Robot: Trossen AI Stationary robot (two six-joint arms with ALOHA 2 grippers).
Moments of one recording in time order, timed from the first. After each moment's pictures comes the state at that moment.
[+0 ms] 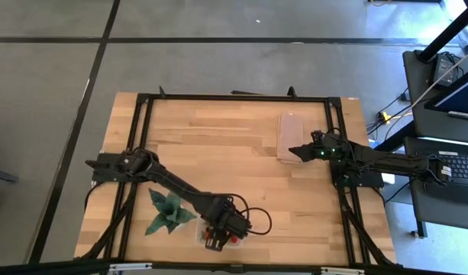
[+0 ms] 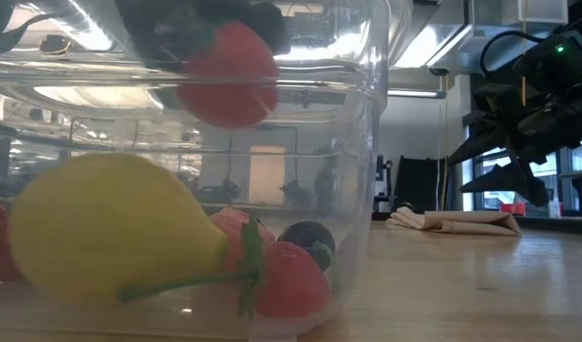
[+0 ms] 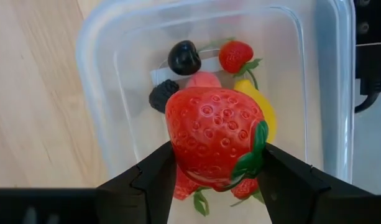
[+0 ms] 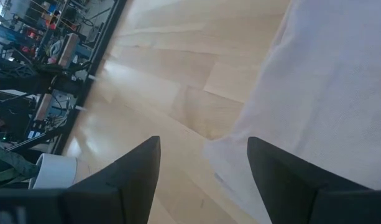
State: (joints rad) left arm -0.47 2.18 1.94 -1.14 0.07 -0.30; right arm -0.30 0.44 0.04 -0.06 0.01 0.99
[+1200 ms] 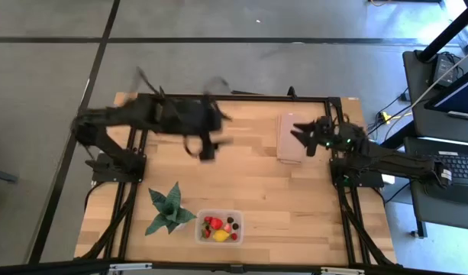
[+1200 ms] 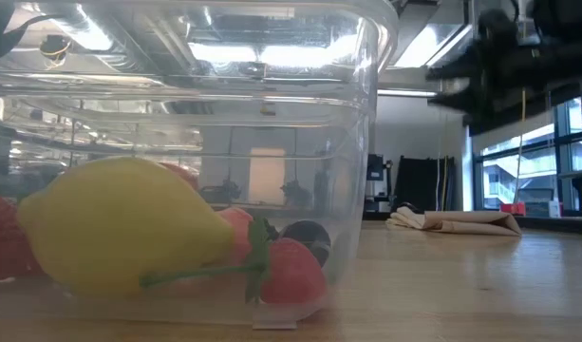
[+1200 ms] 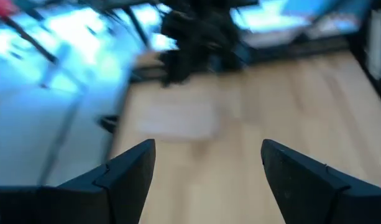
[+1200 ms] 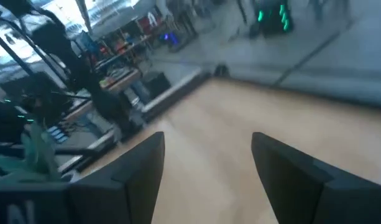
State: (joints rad) left arm -0.10 1.57 1.93 -0.96 -0.29 0.11; right arm -0.35 0.44 0.18 0.19 0.02 0.51
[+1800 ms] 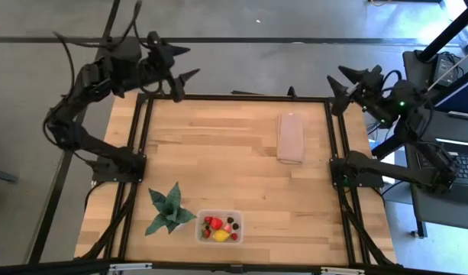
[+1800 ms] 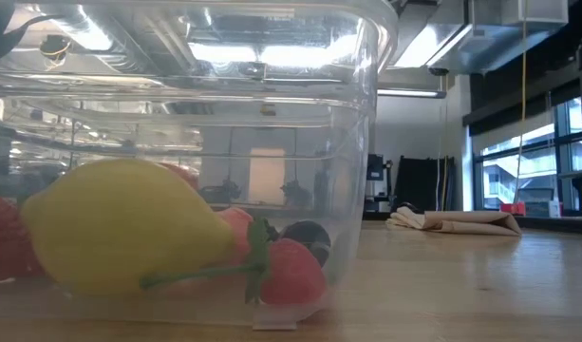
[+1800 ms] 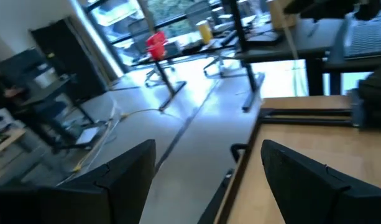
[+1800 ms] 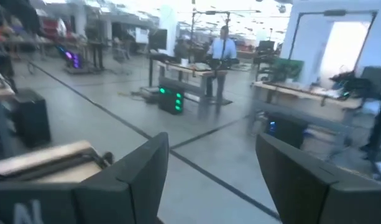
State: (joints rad) left arm 0.35 1.30 1.94 -0.85 -0.28 0.32; right arm -0.59 0.64 1.07 -0.36 0.21 -0.10
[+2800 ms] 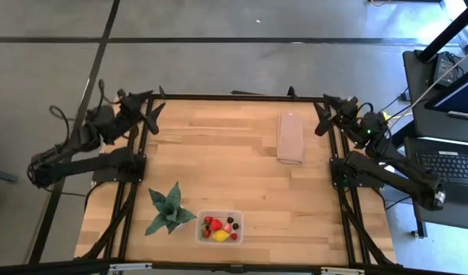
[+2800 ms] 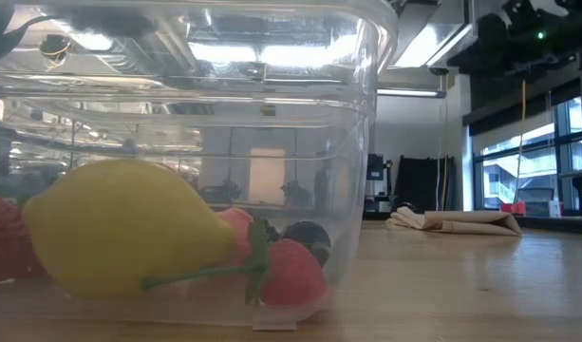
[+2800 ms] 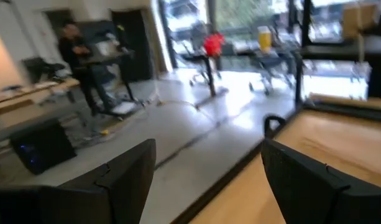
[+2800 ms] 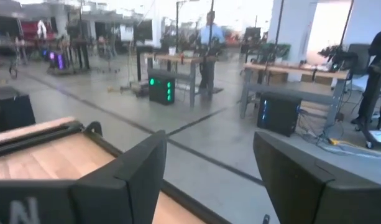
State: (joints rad) left arm 0.42 0.41 0.70 -0.37 -0.44 0.13; right arm -0.63 0.32 0.41 -0.03 0.23 -0.03
